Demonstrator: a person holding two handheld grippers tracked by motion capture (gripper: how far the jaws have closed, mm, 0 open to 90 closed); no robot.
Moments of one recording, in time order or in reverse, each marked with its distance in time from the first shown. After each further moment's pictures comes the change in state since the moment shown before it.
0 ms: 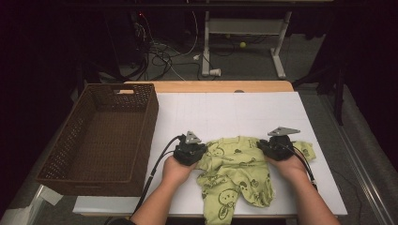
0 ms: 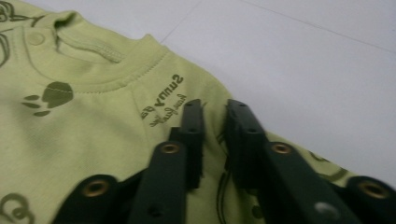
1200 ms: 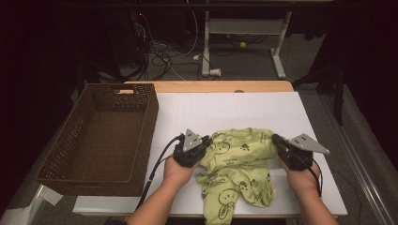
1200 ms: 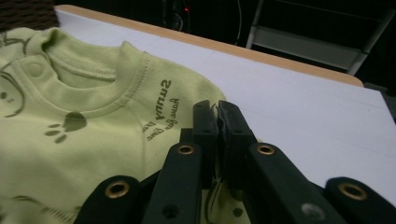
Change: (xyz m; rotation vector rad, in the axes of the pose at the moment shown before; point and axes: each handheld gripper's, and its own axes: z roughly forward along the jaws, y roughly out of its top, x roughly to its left) left arm -0.019 0.026 -0.030 -0.248 0.073 0.090; right arm 0.013 -0.005 -0.064 -0.350 -0.181 -0.012
